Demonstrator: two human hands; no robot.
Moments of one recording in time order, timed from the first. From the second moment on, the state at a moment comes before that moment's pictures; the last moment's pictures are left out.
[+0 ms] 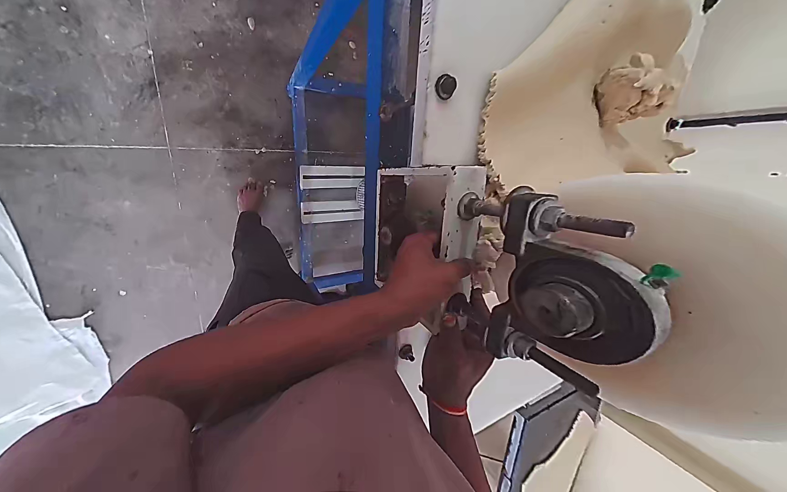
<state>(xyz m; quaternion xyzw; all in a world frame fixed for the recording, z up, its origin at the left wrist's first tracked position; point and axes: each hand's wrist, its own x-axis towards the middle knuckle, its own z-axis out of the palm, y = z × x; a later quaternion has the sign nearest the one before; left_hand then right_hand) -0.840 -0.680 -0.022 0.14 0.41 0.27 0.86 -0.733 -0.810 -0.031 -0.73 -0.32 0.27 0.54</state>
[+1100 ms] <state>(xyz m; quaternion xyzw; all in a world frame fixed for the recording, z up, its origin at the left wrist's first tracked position) -0.841 -0.685 -0.027 0.03 0.36 0.26 0.89 -0.735 -0.799 -0.027 -0.72 -0.30 0.30 0.55</state>
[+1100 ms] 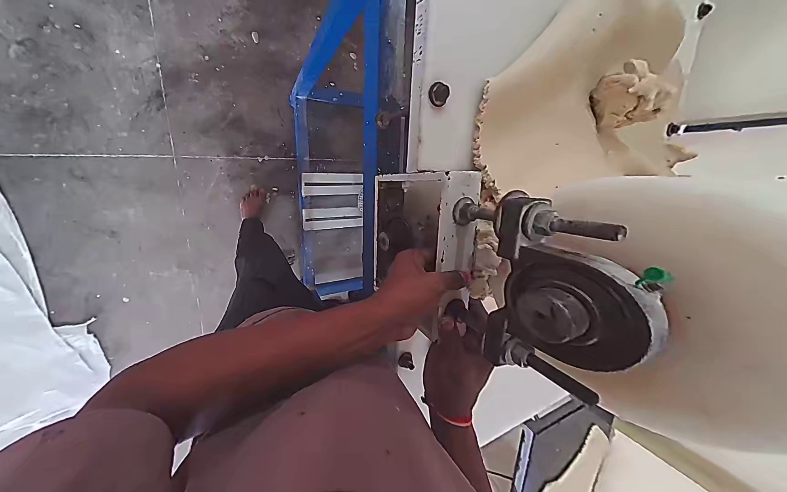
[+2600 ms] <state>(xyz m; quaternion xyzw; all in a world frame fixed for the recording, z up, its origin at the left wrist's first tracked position) -0.834 -0.657 -0.038 0.03 0.36 0.30 0.88 -0.728 -0.803 -0.029 -0.70 -0.36 0.28 0.54</state>
